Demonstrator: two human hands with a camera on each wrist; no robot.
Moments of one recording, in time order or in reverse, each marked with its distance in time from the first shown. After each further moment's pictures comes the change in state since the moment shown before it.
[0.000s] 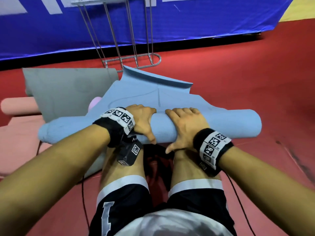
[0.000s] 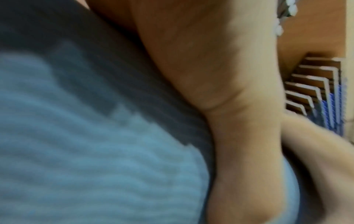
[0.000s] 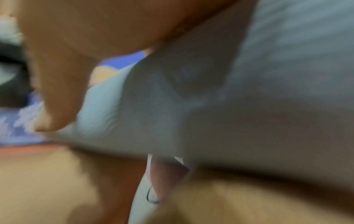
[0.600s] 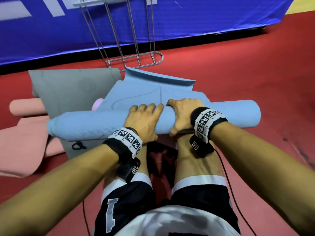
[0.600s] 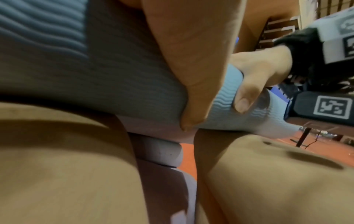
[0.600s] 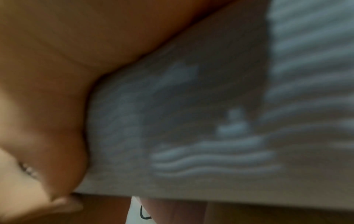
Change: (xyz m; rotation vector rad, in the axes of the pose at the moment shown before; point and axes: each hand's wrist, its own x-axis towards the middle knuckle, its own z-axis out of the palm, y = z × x) left_hand -0.003 0.016 0.052 0.268 0.436 -0.062; right_hand 0.042 0.014 -0.023 0.101 -0.137 0.038
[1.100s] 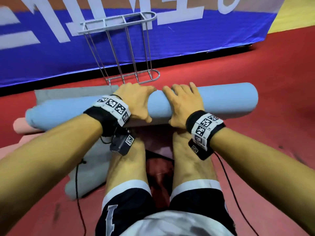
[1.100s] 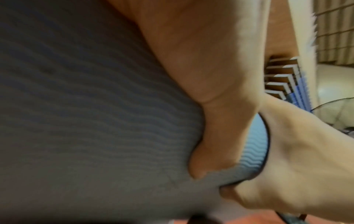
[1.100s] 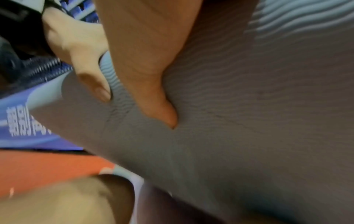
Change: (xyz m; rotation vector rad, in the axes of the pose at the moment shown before) left_hand 0.028 -0.038 -0.127 -0.003 -0.049 0.008; right_hand -0.032 -0.005 -0.029 -0.145 0.595 0.031
